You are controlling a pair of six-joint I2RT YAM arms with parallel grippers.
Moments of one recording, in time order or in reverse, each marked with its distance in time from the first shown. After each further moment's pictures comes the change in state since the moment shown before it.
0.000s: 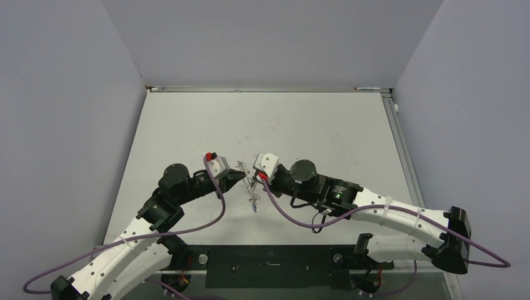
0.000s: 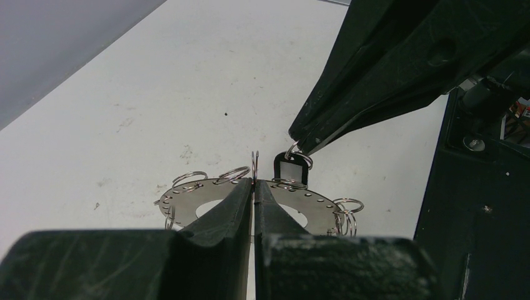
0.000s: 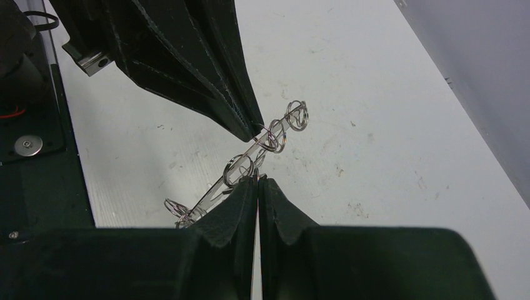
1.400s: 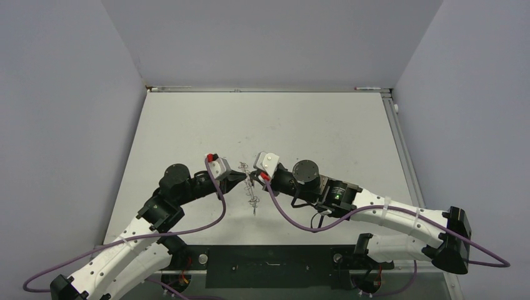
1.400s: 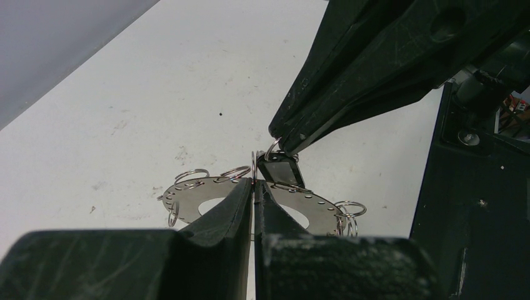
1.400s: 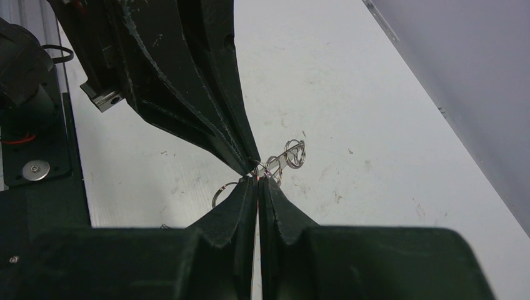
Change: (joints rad) left arm -0.013 0.002 0.003 -0.008 0.009 0.012; right arm 0.000 -0.002 -0.019 0.114 -0.029 -0.009
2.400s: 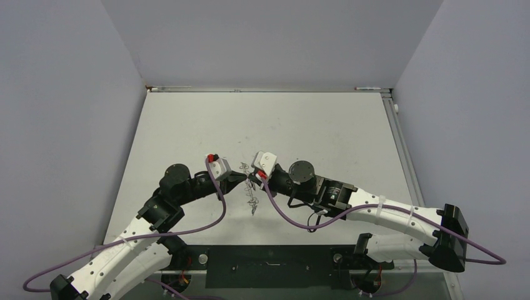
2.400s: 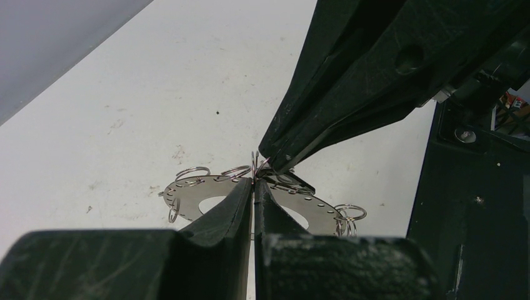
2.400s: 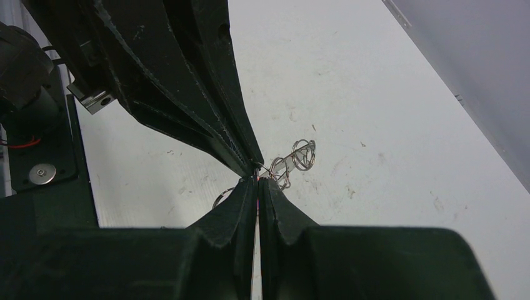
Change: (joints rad) left arm -0.002 0.000 0.000 -0.007 0.007 0.001; right arm -0.002 0.031 -0.019 0.026 0.003 0.050
